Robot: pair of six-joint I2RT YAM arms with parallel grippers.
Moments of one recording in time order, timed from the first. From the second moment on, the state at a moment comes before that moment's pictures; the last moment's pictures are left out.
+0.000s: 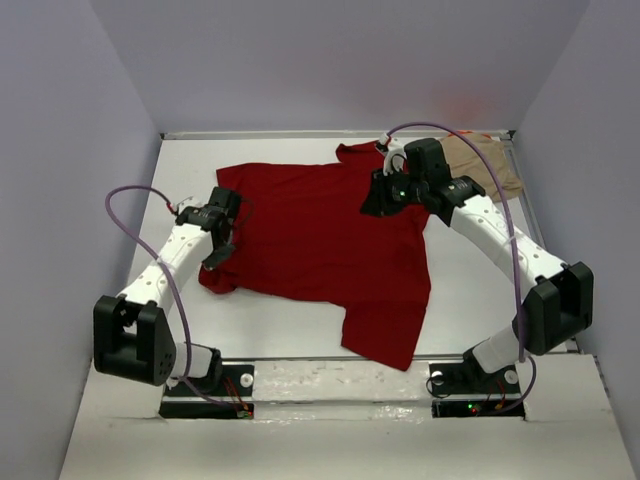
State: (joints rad) left arm -0.29 1.34 1.05 -1.02 -0.55 -0.94; right arm 0.45 1.51 1.36 -0.51 -0.43 0.19
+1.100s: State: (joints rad) left arm 0.45 1.39 0.72 -0.53 0.15 -0.70; right arm 0.45 1.51 1.35 -0.51 -0.45 0.19
